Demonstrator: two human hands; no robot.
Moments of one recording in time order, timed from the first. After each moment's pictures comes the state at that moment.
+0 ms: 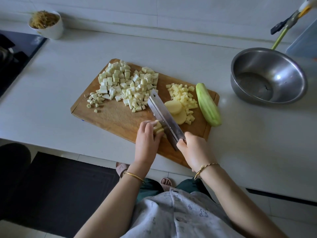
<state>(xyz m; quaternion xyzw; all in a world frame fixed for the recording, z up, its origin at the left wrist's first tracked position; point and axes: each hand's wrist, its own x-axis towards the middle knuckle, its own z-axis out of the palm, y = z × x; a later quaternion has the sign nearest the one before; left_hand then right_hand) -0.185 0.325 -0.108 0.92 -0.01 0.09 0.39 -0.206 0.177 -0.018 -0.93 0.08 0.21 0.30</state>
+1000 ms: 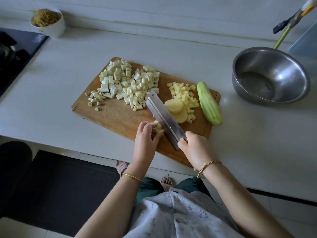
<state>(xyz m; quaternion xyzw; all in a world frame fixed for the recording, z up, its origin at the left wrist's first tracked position) -0.191 0.329 -0.105 0.90 0.00 0.10 0.42 -0.206 0.174 -0.017 -0.93 0.08 0.22 0.29</state>
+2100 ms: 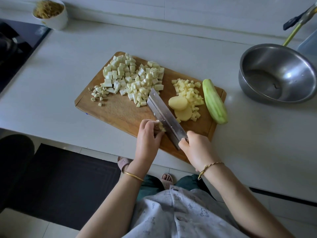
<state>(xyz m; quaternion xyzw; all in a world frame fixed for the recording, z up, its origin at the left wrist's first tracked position) -0.193 0.330 -0.098 0.90 0.02 0.08 0.43 -0.208 0.179 -0.021 -0.93 0.06 0.22 0.29</state>
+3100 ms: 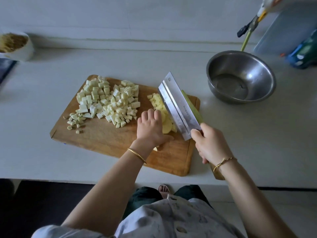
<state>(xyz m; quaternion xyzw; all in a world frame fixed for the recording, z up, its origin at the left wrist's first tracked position) -0.109 0.276 -0.068 0.99 -0.13 -0.06 0.08 -0.191 0.118 -0.006 -0.88 0.18 0.06 0.43</state>
